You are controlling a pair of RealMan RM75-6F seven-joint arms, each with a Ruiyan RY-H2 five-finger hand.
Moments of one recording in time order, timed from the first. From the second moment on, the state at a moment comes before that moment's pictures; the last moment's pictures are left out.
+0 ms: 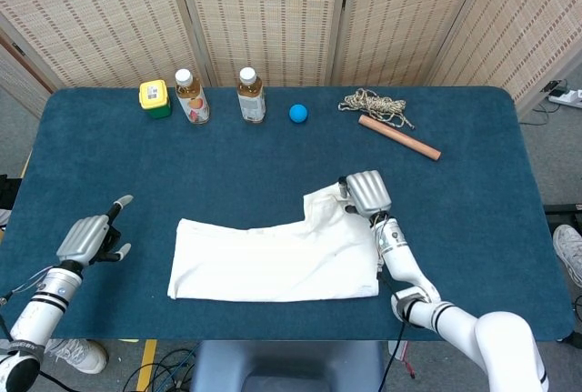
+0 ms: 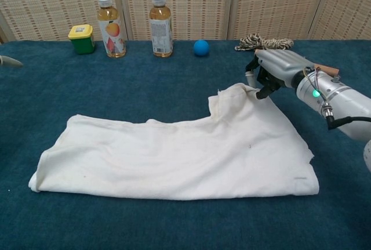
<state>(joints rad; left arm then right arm) -0.48 -1.15 -0.11 -1.58 1.17 0.94 -0.12 0.79 -1.92 0.28 -0.73 -1.31 0.92 -0.03</state>
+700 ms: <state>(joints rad) -0.47 -1.15 -0.11 -1.58 1.16 0.93 -0.11 0.85 -1.99 0.30 -0.56 -1.26 0.86 0.01</state>
